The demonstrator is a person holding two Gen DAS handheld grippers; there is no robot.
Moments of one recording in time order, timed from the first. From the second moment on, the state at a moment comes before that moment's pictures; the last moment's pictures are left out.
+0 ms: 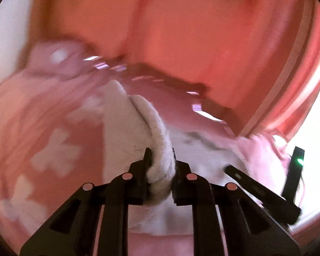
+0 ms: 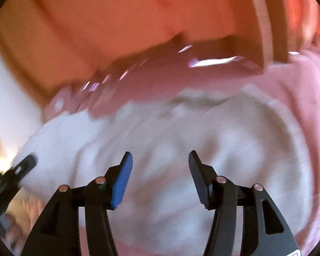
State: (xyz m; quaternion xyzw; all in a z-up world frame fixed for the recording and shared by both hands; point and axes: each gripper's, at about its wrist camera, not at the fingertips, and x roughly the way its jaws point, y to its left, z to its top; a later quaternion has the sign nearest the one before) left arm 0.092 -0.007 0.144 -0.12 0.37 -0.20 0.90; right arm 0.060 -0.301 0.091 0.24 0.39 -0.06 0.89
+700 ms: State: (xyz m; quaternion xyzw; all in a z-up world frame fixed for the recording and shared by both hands) left arm 0.031 -0.096 0.097 -0.05 0.41 -0.29 0.86; right arm 0.048 -0.366 0.069 0.37 0.43 0.03 0.82
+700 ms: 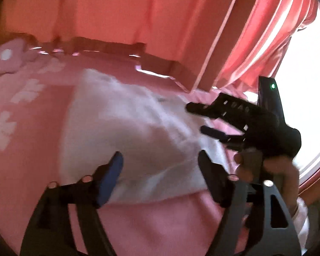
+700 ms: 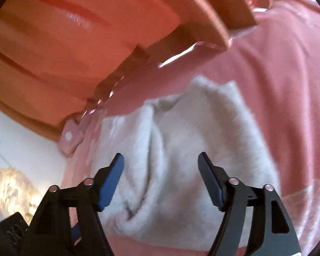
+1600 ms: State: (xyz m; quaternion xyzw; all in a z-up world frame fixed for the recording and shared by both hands) left arm 0.034 -0.079 0.046 0.01 0.48 -0.24 0.84; right arm 0.012 -0.400 0.041 0.31 0.46 -0.06 0.83
